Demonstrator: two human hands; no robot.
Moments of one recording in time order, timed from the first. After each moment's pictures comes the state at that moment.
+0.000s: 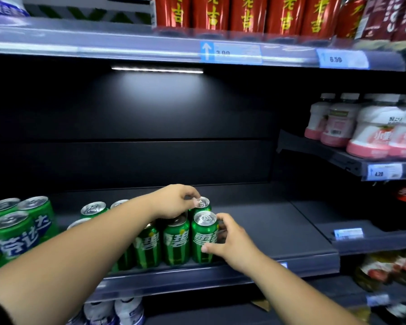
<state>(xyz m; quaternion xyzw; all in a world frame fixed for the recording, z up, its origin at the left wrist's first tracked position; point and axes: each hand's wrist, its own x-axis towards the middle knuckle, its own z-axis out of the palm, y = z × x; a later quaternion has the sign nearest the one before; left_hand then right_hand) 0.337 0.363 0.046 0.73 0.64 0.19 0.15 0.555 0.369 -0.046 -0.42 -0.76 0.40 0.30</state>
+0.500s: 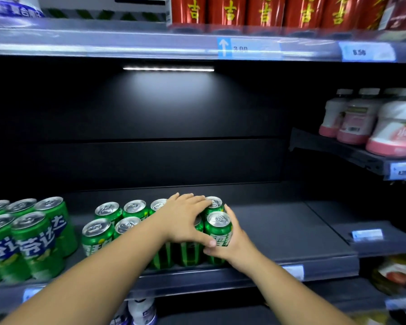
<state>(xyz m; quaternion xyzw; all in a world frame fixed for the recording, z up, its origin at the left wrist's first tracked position) 0.339 0.328 0.027 0.78 0.63 0.02 -0.01 0.530 0.376 -0.069 -0.37 -0.75 0.45 0.32</state>
